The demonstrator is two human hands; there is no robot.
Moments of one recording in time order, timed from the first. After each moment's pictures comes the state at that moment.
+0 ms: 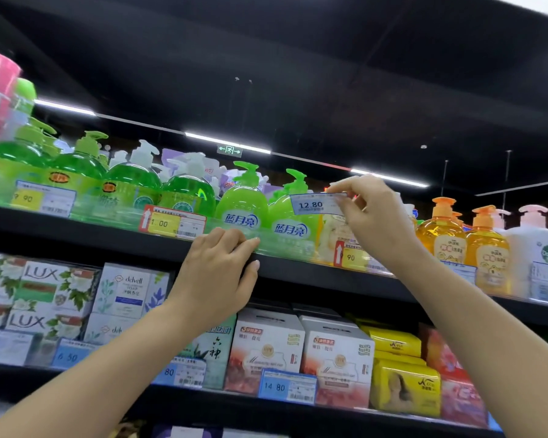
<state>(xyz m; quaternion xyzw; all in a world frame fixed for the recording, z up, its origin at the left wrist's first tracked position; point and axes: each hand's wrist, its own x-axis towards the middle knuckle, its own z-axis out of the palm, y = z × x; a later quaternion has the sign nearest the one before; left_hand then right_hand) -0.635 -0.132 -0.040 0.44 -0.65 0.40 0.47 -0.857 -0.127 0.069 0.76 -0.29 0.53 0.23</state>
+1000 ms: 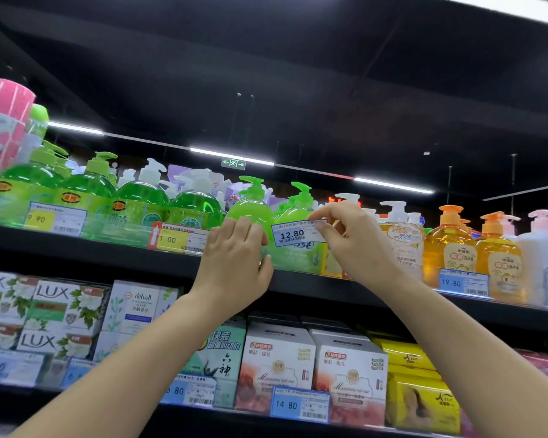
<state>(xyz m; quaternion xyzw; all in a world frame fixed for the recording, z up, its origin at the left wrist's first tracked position) -0.642 -0.147 -0.008 0.45 -0.62 0.40 0.50 -0.834 -0.144 0.052 0.78 -0.29 0.52 0.19</state>
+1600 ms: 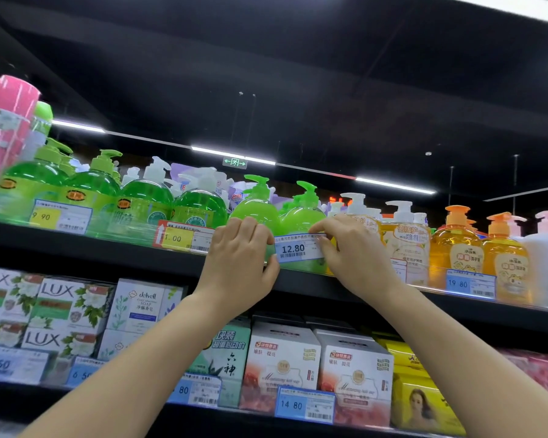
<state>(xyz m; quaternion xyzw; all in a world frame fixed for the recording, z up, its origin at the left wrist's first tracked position) -0.639 -0.147 -0.010 0.45 -0.63 0.40 0.49 -0.829 -0.155 0.039 0.76 -0.33 0.45 0.32</state>
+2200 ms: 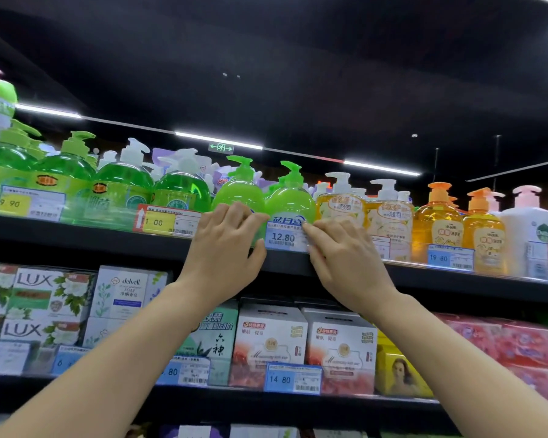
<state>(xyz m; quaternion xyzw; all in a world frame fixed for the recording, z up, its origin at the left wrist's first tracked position) -0.640 -0.138 -0.012 0.44 -0.66 0.39 0.47 -0.848 -0.157 -0.001 0.74 -0.34 0.39 0.43</state>
